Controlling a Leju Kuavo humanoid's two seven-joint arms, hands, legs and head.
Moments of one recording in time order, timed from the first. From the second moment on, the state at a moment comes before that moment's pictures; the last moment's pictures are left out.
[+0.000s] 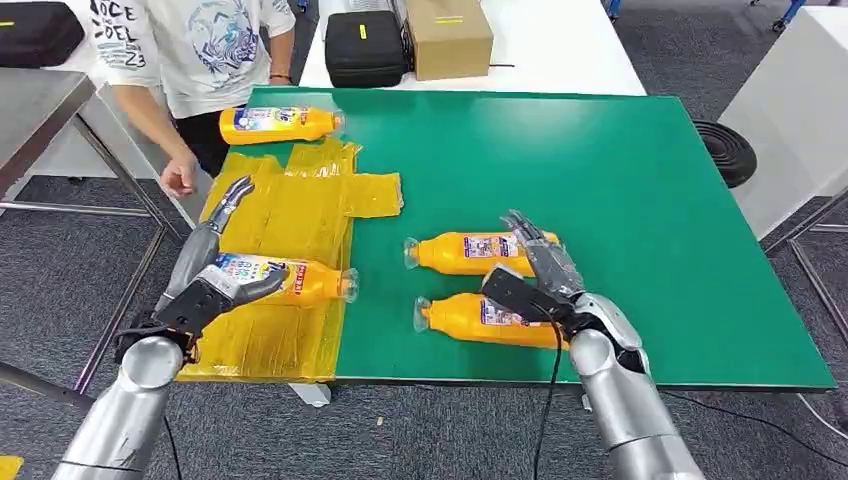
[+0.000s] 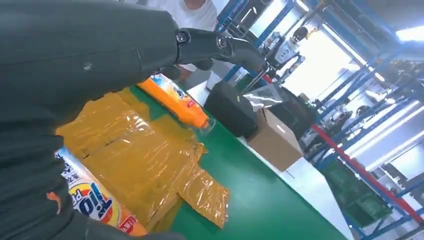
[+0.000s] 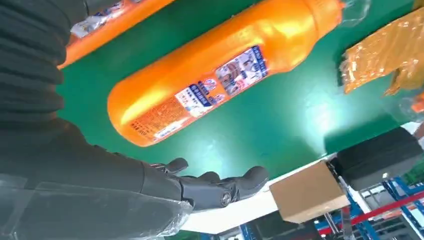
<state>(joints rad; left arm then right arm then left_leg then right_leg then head) -0.29 0.11 -0.18 -1.38 -0.48 -0.05 -0.43 -0.34 -0.04 0.17 -1.22 0.82 0.12 -0.29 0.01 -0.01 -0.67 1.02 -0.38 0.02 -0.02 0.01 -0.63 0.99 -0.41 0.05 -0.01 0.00</state>
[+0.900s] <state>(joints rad) -0.18 0.09 -0.10 -1.50 -0.56 0.05 -0.43 -0.39 -0.24 0.32 -1.10 0.61 0.32 -0.38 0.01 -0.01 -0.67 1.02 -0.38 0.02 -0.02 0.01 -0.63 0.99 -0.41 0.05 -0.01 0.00</state>
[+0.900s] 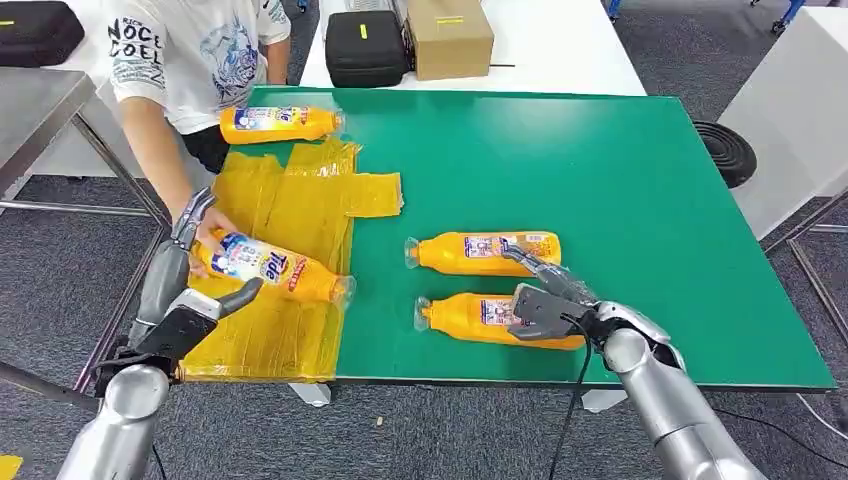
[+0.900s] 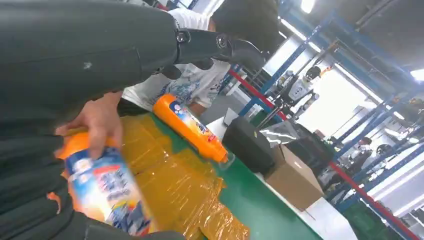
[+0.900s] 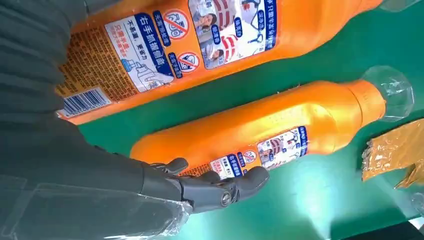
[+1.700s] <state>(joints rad) -0.14 0.09 -0.02 -1.55 -0.55 0.05 -0.41 -0.20 -0.29 0.38 -1.30 0.64 0.26 -0.26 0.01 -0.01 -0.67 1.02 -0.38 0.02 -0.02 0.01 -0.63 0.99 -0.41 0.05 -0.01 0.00</state>
